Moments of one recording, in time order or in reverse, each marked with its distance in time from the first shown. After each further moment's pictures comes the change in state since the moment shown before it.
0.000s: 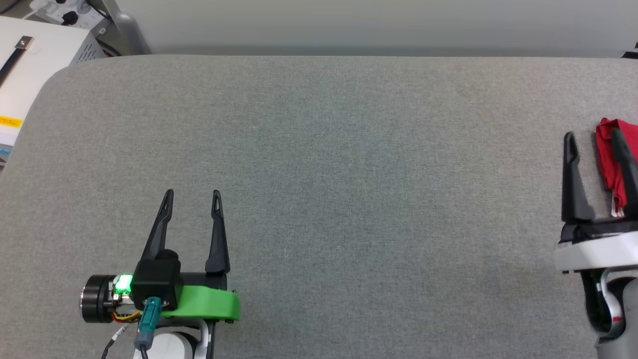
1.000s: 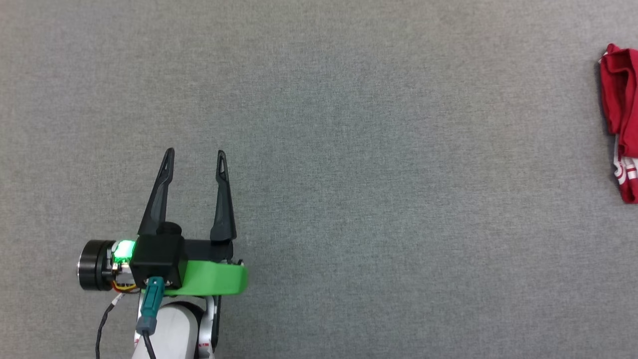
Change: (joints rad) left arm -0.094 0.009 -0.042 -0.062 0.016 0.028 0.000; right arm -0.622 -0.667 0.343 0.816 0.343 0.000 0.083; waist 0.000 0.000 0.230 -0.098
